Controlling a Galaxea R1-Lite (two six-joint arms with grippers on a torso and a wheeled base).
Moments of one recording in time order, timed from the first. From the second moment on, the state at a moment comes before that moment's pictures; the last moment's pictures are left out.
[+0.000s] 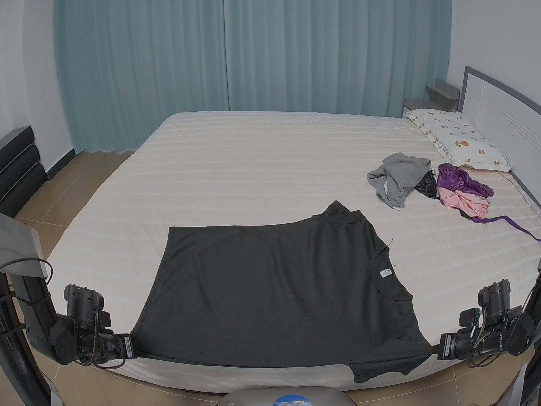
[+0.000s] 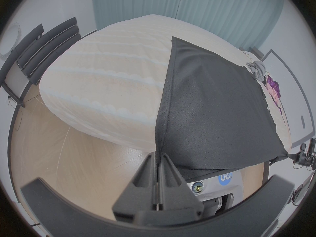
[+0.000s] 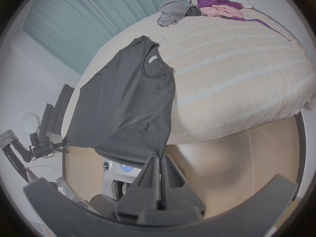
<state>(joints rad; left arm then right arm) 0.02 2.07 -0.12 -0.92 -0.05 -0.22 0.02 1.93 -0.02 -0.87 0.27 0.28</state>
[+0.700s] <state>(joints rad) 0.01 2.01 -0.02 -0.92 -0.01 -0.11 0.02 1.79 -0.02 -0.68 0.27 0.26</state>
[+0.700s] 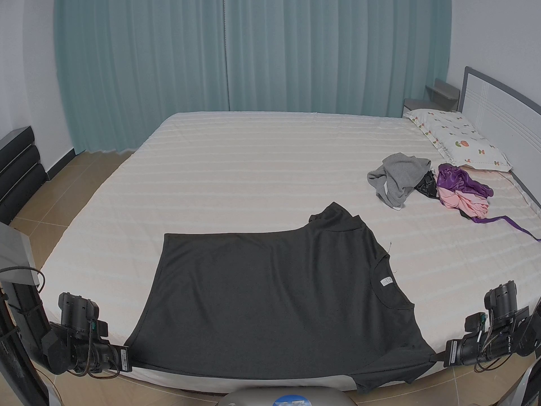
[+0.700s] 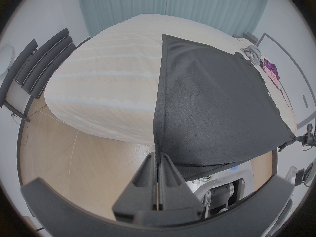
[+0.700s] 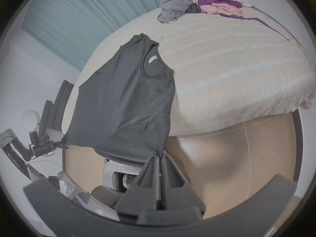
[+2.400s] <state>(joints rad) -0.07 1.91 -0.37 -0.68 0.12 -0.31 -0.01 1.74 -0.27 -0.58 0.26 0.27</state>
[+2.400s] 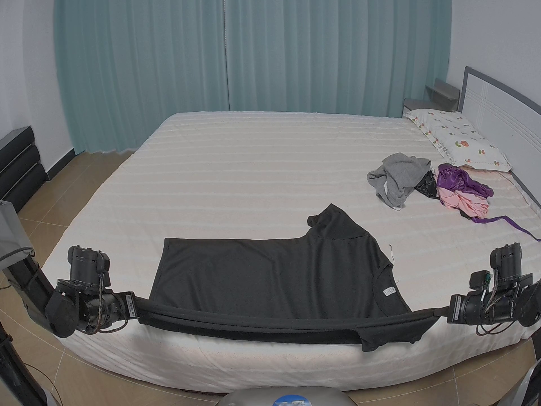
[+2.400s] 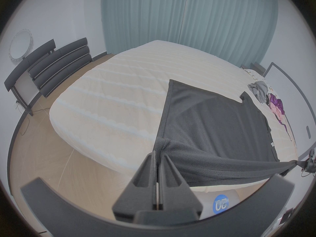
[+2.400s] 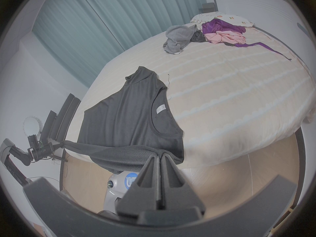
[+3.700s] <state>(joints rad) -0.07 2.05 -0.66 -0.54 0.12 -0.32 -0.01 1.90 -0.44 -0.59 0.26 0.27</state>
